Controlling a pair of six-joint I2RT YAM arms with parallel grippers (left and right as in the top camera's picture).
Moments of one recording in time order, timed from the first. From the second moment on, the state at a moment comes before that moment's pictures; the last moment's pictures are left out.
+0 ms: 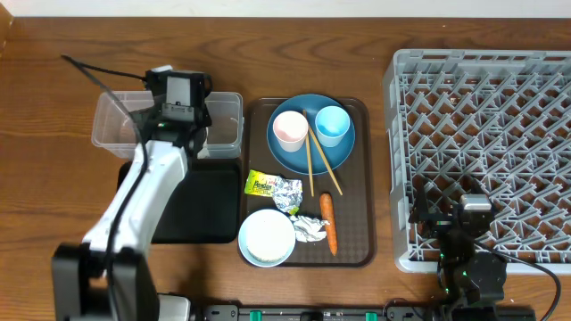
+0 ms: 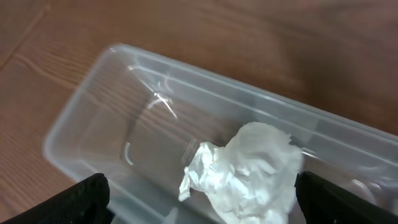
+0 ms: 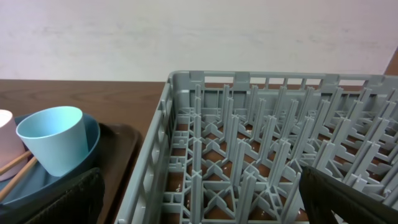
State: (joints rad) left arm -0.13 1.53 1.09 -0.46 -0.54 -0.33; right arm 0.08 0.02 0.01 -0.06 0.07 0.01
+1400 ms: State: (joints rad) left arm -0.56 1.63 1.07 -0.86 0.07 -0.46; right arm 0.08 0.02 0.01 -0.06 0.07 0.01
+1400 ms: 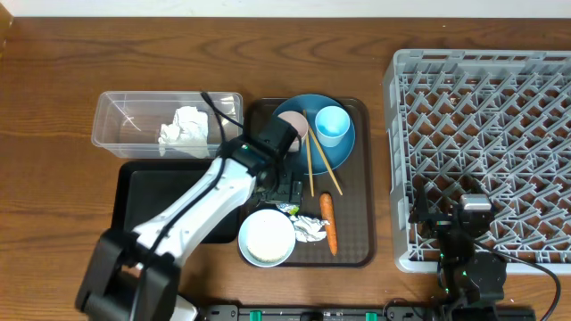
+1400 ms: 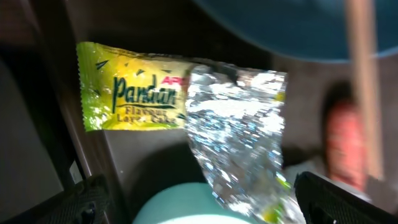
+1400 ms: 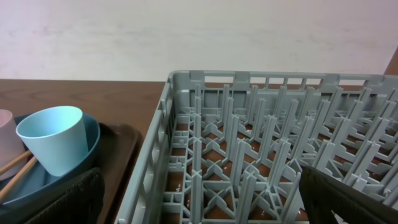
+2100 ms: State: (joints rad) left arm -0.56 1.77 1.06 -0.76 0.00 -0.46; right arm 0.08 0.02 0.01 -0.06 0.07 0.01
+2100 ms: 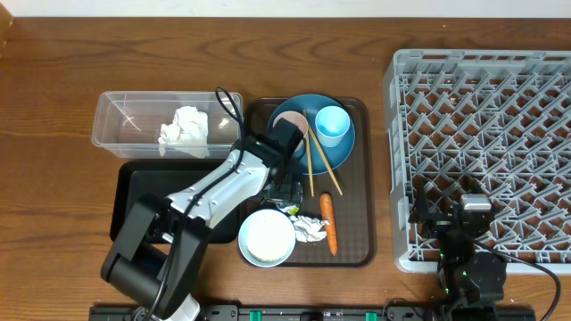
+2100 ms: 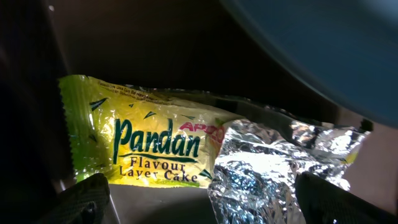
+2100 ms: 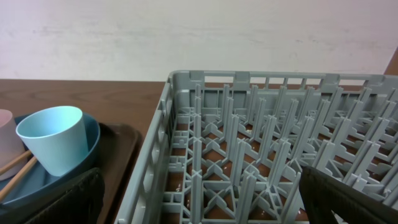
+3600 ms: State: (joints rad) left arm -0.56 1.44 1.06 -0.78 -0.01 -0.47; right arm 0.08 0.02 0.01 -0.06 0.07 0.01
